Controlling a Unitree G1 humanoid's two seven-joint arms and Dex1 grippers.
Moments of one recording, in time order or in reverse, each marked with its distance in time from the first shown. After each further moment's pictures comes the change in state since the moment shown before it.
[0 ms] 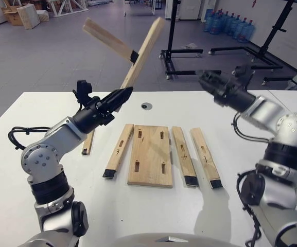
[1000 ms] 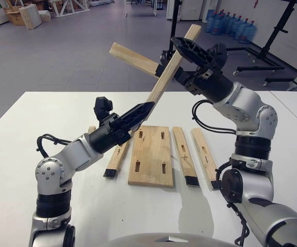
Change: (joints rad) left arm 0.197 0.114 -0.342 -0.030 -0.670 -0.216 0.242; right arm 0.002 0.169 0.236 -0.047 0.728 -0.160 -0.394
